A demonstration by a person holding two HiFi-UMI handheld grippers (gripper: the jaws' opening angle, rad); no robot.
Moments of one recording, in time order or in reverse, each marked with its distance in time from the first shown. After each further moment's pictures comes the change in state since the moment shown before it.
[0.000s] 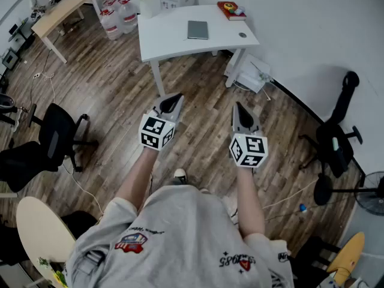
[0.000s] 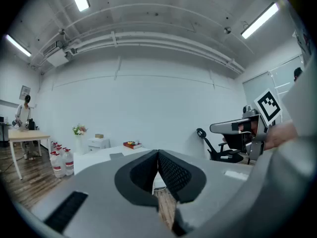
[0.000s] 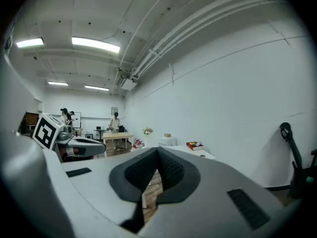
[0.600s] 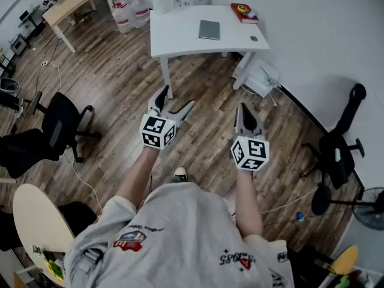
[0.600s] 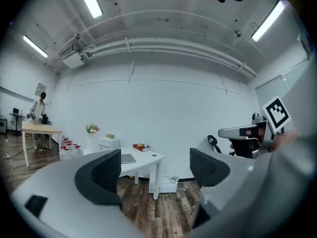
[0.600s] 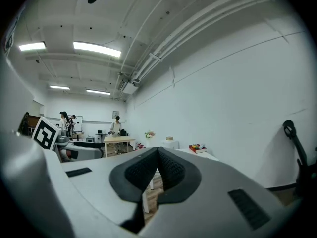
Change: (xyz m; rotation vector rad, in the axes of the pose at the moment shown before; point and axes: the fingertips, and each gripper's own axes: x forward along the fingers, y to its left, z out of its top) left arm -0.013 0.026 -0.002 -0.065 -0.062 0.106; right arm 0.009 0.009 0.001 0.012 -0.058 0.009
